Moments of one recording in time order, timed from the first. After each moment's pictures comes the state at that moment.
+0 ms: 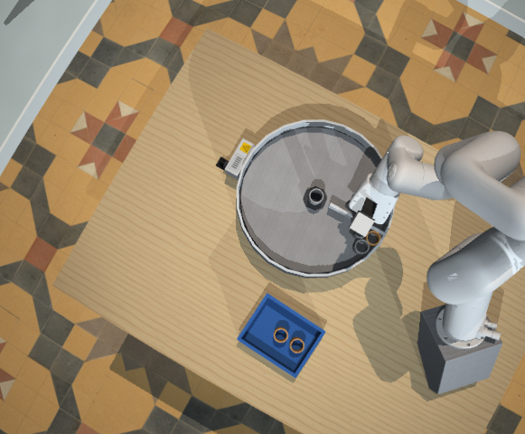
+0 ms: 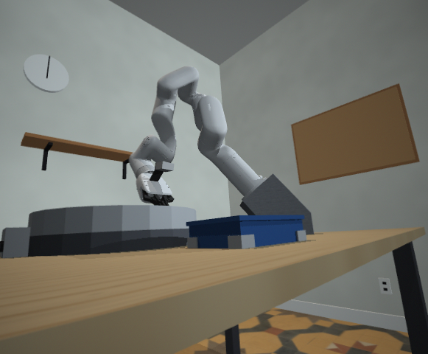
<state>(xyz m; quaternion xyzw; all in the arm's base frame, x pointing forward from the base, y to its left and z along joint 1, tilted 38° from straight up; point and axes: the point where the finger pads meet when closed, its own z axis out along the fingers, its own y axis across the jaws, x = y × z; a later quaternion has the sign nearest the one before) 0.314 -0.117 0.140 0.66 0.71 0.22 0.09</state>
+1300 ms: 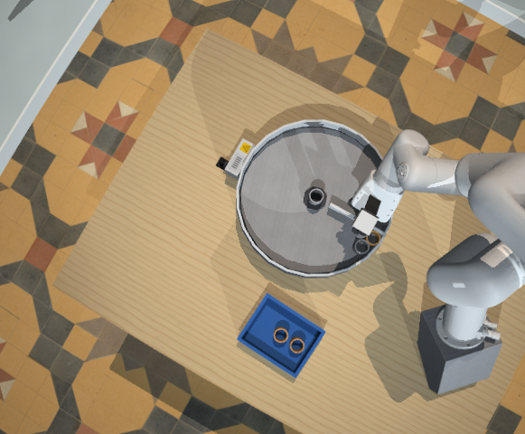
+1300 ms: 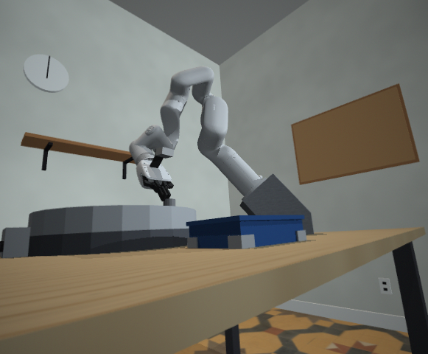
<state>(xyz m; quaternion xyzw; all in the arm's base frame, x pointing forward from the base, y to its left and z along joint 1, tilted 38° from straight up) 0.297 -0.093 0.176 0.66 0.71 0.22 0.09</state>
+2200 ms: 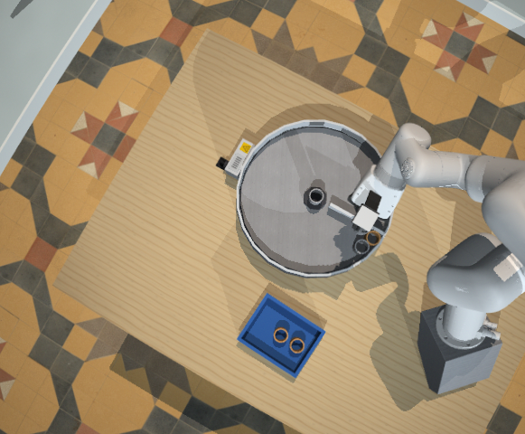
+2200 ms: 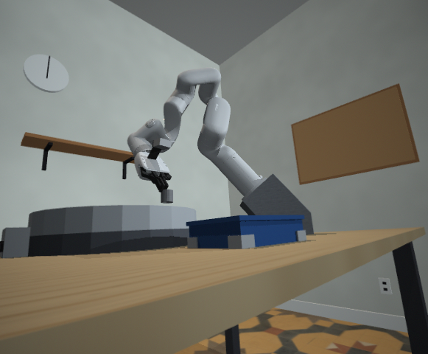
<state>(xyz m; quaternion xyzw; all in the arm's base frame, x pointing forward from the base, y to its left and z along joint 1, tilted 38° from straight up) 0.291 -0.081 0.203 0.67 0.71 0.22 0.09</state>
